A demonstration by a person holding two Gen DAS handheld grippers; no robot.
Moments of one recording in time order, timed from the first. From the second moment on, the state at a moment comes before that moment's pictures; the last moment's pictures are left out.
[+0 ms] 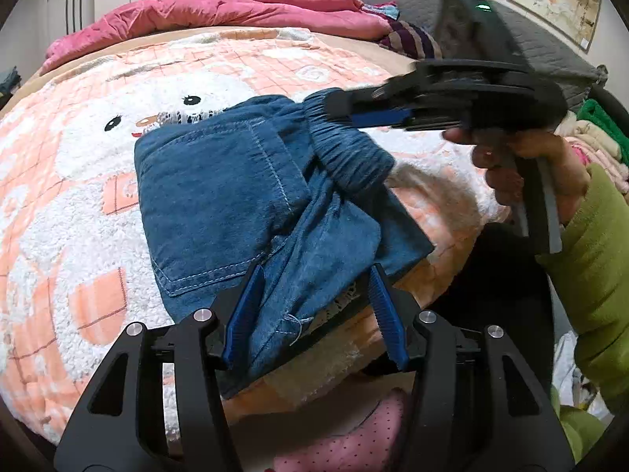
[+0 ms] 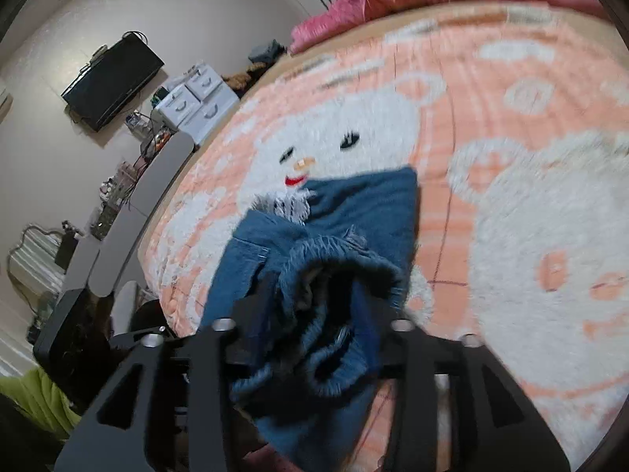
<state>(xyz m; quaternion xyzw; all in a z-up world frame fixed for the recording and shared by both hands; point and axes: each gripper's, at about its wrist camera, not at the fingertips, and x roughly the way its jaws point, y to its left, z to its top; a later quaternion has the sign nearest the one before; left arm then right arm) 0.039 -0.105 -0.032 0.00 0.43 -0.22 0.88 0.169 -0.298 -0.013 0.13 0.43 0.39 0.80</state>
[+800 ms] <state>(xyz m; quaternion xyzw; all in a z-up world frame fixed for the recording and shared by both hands) 0.130 -0.054 0.010 -0.06 0.43 -0.17 0.88 0.069 -0.224 0.001 -0.18 0.33 0.38 0.85</state>
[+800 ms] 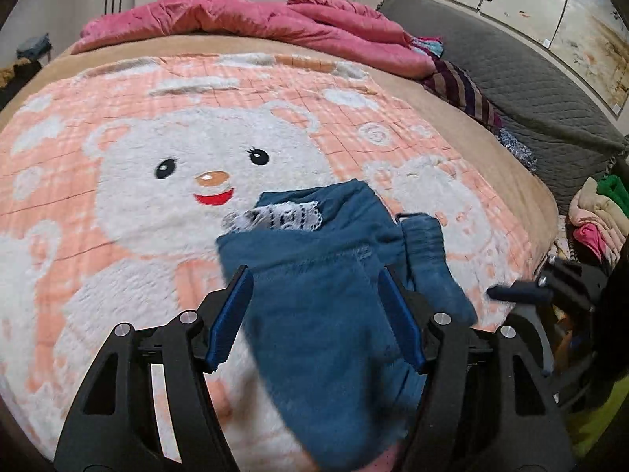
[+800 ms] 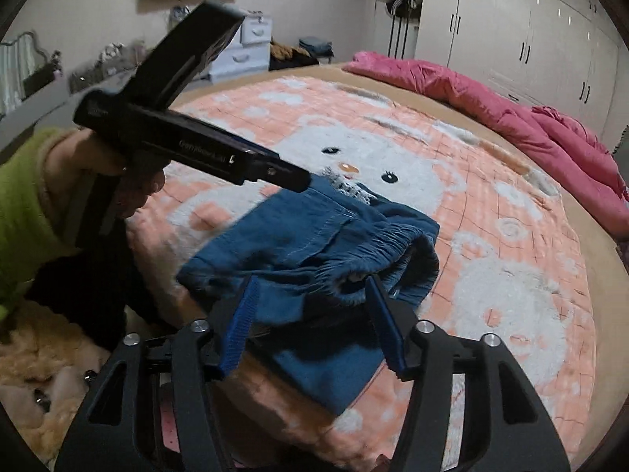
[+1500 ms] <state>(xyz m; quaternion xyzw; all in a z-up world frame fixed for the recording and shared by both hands) 0.151 -0.081 -0.036 -0.01 0.46 -0.17 0.87 0.087 -0.260 -0.045 -0.09 0.43 0.39 0.81</state>
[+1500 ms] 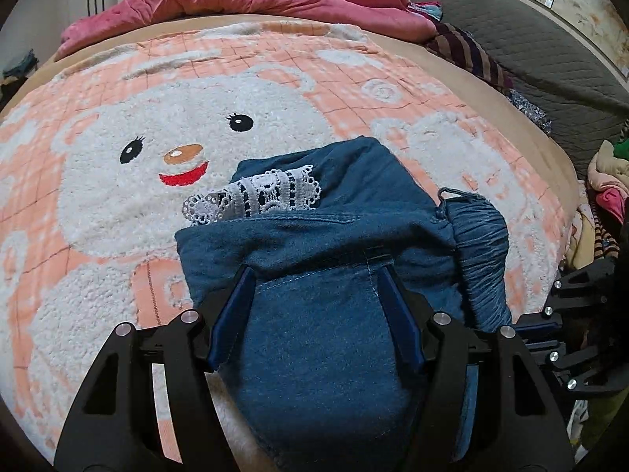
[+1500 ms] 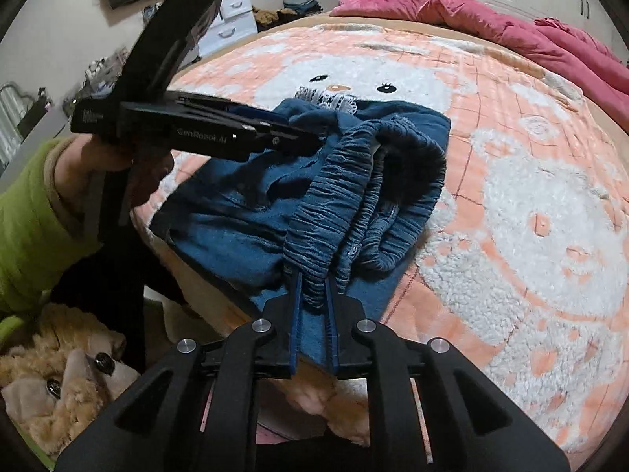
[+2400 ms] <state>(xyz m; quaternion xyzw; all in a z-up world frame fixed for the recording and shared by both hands) 0.120 -0.081 0.001 -0.01 0.41 -0.17 0.90 0.053 -0.273 0.003 -0.05 0.37 0.35 0.86</state>
